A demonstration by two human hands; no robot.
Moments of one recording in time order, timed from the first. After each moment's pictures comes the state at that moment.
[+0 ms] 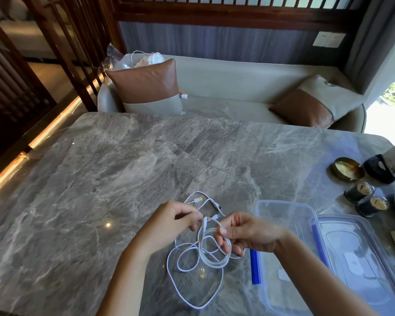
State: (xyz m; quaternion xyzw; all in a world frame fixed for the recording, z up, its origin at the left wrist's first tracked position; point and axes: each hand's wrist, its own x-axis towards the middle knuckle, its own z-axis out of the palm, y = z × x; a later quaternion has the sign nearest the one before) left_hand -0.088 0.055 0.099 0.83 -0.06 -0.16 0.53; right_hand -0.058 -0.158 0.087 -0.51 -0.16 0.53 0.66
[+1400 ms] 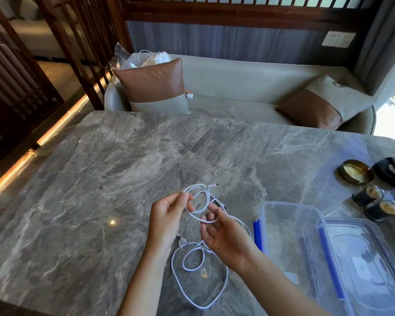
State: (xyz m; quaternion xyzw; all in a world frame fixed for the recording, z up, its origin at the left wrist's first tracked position) left_hand -0.088 0.039 0.088 0.68 0.15 0.08 0.71; right_hand -0.082 -0.094 0.063 -0.28 0.23 0.32 0.87
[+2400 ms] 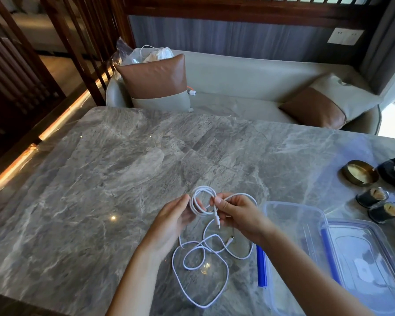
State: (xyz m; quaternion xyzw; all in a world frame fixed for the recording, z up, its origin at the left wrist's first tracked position) left_hand -0.088 0.050 0.072 0.52 0.13 -0.11 0.84; right_hand -0.043 -0.121 0.072 -0.62 -0.03 0.33 0.71
